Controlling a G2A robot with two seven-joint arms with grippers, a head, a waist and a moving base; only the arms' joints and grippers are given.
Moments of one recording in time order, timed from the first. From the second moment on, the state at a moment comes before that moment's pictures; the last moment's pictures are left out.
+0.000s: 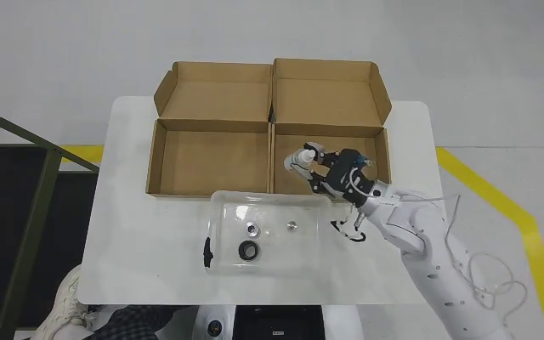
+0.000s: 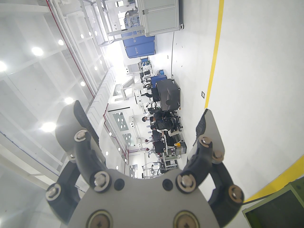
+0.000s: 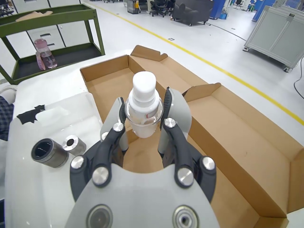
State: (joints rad) left arm -0.01 -0.37 -0.75 -1.25 2.03 -0.40 0.22; right arm -1.19 -1.12 1.17 -1.84 -1.17 -0.52 0.16
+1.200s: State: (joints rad) left arm -0.01 -0.37 -0.75 -1.25 2.03 -0.40 0.22; right arm -0.97 -1.19 0.96 -1.57 -1.16 -0.36 0.40
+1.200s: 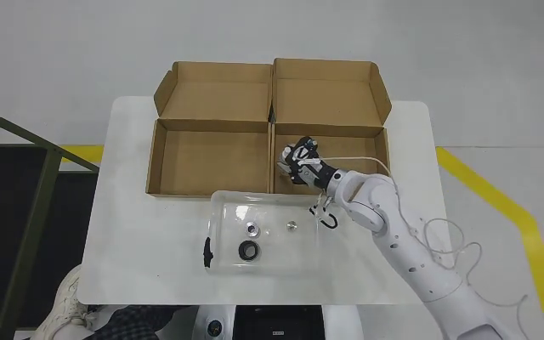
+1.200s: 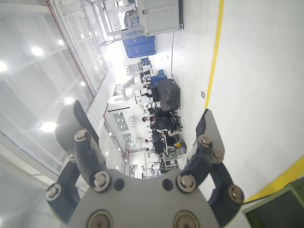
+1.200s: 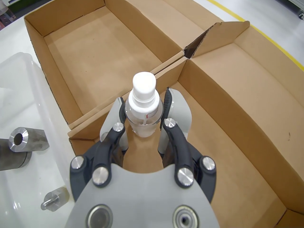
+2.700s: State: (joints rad) left arm -0.01 -0.37 -0.75 -1.25 2.03 -0.40 0.22; right arm -1.35 -1.11 1.20 -2.12 -1.21 -0.65 0.58
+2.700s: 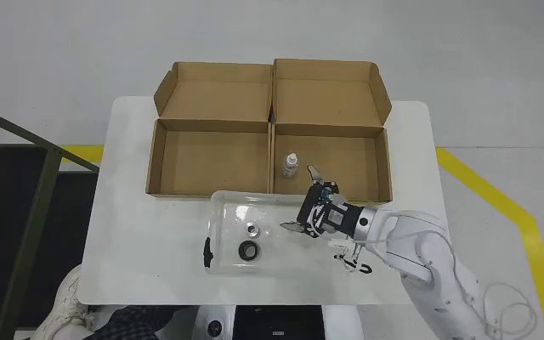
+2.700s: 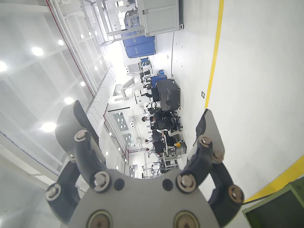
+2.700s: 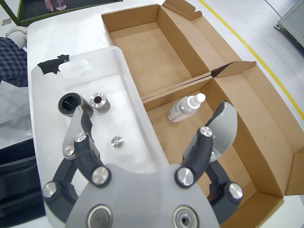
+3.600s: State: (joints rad) left arm -0.01 -0.37 -0.75 -1.25 2.03 -0.40 0.22; right arm -1.41 -1.10 1.07 -2.06 -1.43 -0.68 0.59
